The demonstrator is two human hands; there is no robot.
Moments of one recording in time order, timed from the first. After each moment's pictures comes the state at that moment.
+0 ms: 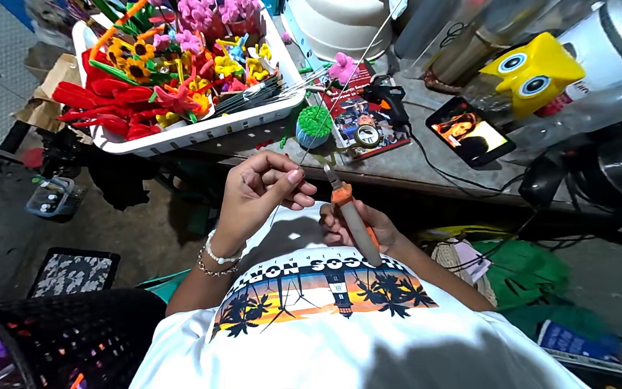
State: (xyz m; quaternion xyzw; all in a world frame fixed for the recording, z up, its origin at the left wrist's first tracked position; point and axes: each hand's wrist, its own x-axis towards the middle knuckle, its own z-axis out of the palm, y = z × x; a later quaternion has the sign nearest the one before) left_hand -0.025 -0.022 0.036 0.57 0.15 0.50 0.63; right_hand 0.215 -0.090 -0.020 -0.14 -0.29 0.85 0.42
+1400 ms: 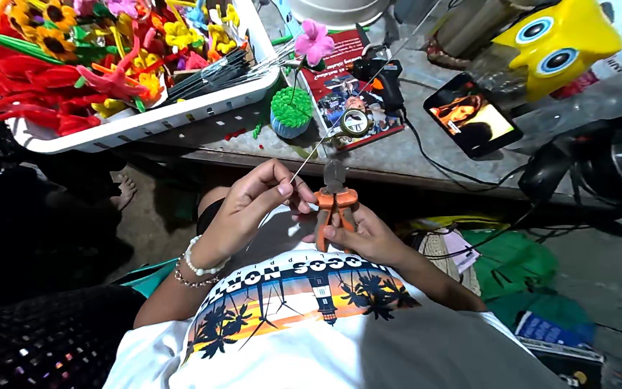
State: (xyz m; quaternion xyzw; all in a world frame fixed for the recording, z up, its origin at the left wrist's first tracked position) left_hand 0.008 -0.017 0.020 0.60 0.15 0.37 0.69; right_hand 0.237 -0.107 -0.004 -0.35 -0.51 0.64 0.46
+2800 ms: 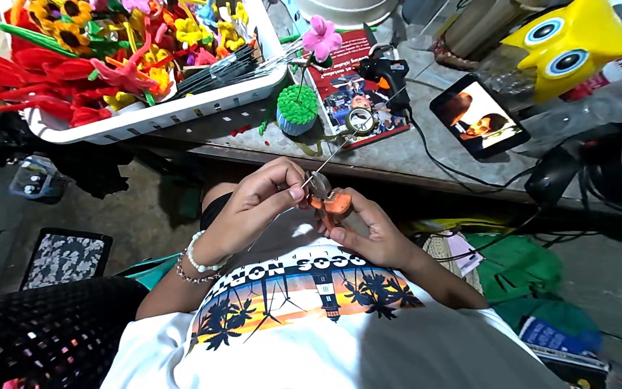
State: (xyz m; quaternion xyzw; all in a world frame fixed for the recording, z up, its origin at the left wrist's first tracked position) left_hand 0.007 -0.020 0.025 0.63 0.15 0.37 0.66; right_hand 0.243 -0.100 -0.003 -0.36 -0.67 0.49 0.42
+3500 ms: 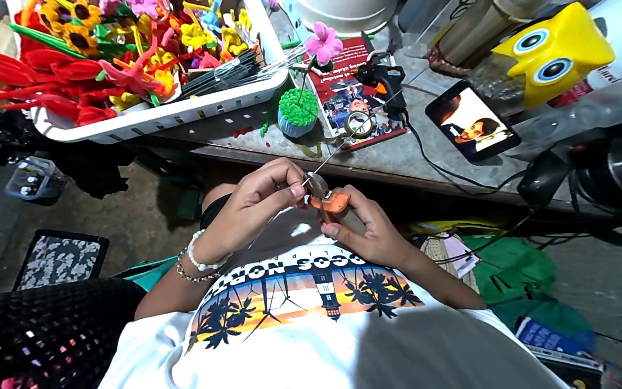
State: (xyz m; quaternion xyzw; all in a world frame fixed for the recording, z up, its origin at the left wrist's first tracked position) left_hand 0.004 -0.021 0.026 0.64 0.16 0.37 0.66; right_hand 0.239 -0.101 0.000 -0.40 -0.69 0.44 0.42
